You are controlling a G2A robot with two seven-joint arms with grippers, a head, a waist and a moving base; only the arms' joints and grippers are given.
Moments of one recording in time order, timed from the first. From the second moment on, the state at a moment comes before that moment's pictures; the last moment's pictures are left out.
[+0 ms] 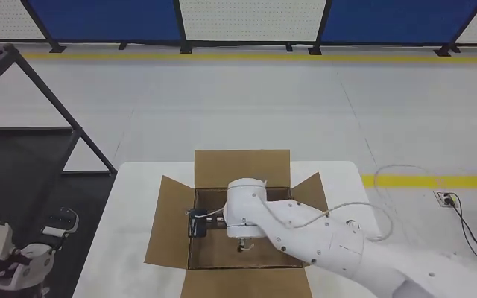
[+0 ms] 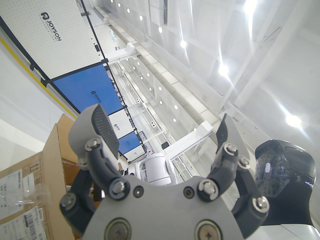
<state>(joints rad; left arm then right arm) 1.66 -1.25 -2.05 -2.08 -0.60 -0.44 -0.43 0.00 -1.45 0.18 -1.29 -0.76 -0.43 1.31</state>
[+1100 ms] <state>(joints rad) 1.66 -1.25 -2.05 -2.08 -0.60 -0.44 -0.43 -0.10 -1.64 0.17 -0.80 -0.83 -0.58 1.20</state>
